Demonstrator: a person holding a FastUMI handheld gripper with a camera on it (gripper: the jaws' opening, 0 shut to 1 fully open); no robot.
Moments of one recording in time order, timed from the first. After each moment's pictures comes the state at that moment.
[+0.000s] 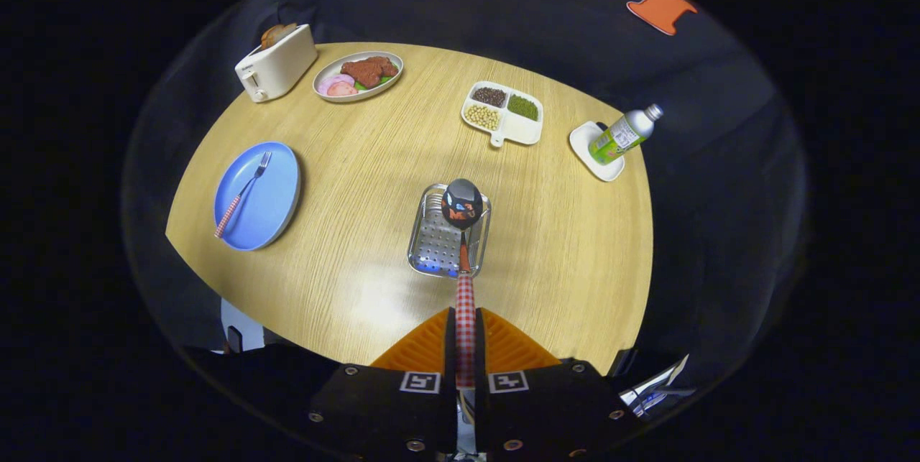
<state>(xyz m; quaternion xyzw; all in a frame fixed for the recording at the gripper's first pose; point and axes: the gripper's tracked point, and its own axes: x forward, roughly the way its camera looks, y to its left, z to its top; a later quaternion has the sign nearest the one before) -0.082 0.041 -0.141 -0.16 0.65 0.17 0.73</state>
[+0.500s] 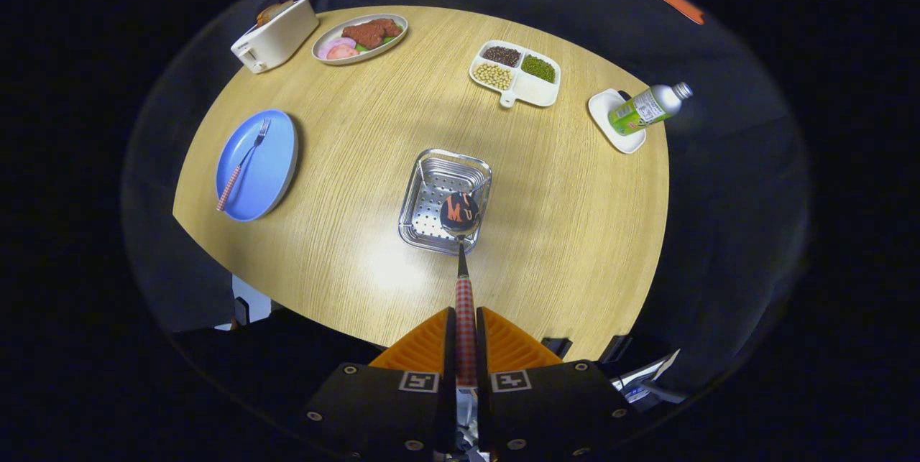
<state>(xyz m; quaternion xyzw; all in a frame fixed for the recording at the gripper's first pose) -0.074 0.026 -0.148 -0.22 0.70 0.19 0.65</state>
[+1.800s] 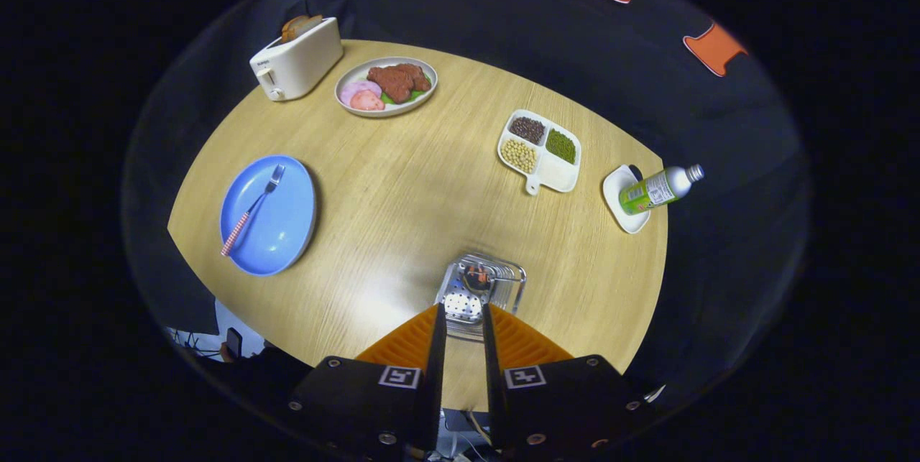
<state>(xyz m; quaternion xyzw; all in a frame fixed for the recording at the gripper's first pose) -0.030 0.126 -0.144 -0.20 0.59 0.22 0.75</state>
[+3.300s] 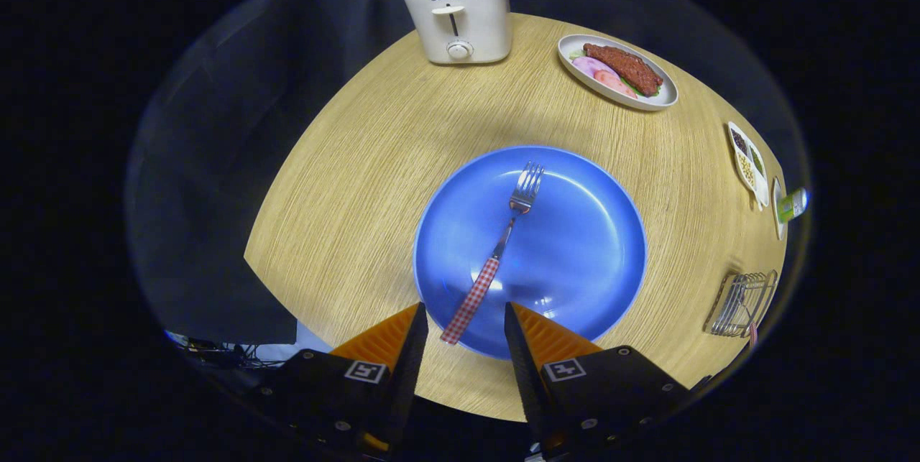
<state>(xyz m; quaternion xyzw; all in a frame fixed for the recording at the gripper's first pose) -0.189 0.417 -0.216 -0.12 0.65 0.32 0.68</state>
